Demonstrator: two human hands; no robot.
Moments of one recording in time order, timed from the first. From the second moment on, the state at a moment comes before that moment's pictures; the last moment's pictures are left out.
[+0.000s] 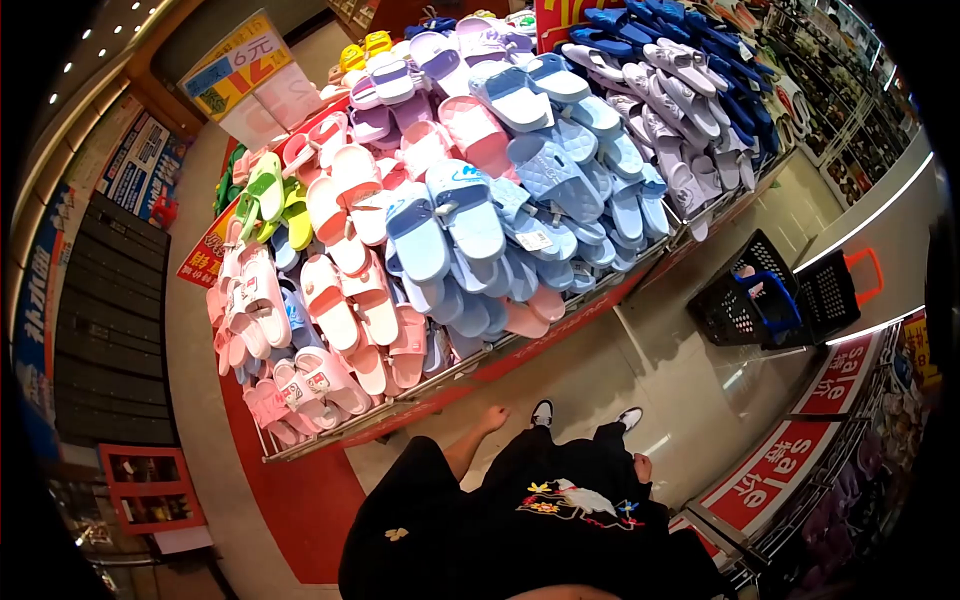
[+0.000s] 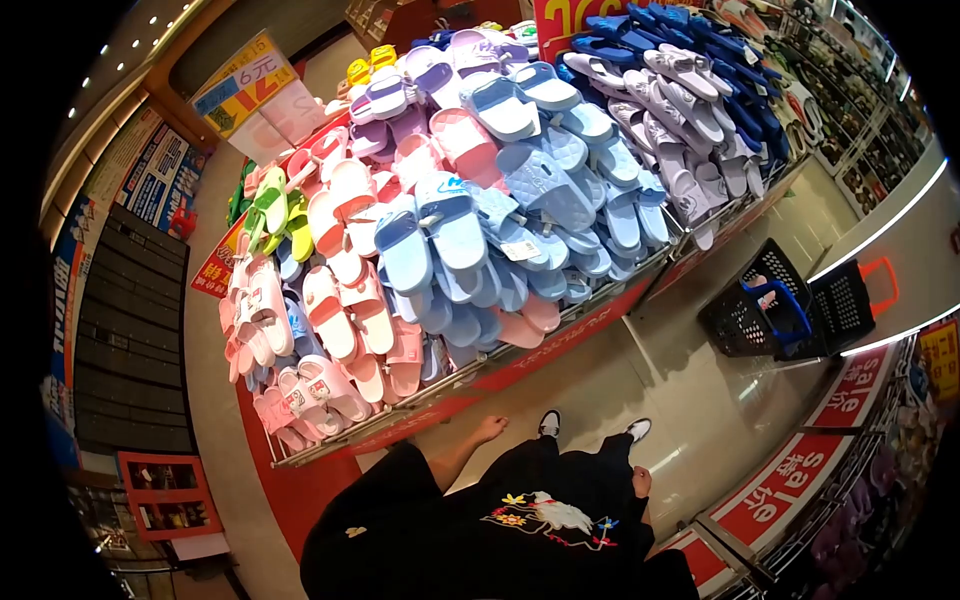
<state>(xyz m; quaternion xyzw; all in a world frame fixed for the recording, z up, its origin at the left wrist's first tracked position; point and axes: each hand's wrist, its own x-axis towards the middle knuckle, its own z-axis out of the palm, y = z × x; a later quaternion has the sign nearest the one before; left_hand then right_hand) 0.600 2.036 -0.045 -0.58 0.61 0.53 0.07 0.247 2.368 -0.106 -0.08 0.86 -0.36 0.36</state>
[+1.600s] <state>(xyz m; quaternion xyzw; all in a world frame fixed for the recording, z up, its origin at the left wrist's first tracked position) 0.092 1.893 -0.056 -0.49 0.57 0.65 0.10 -0.311 2.114 0.055 -0.25 0.95 -0.15 -0.08</state>
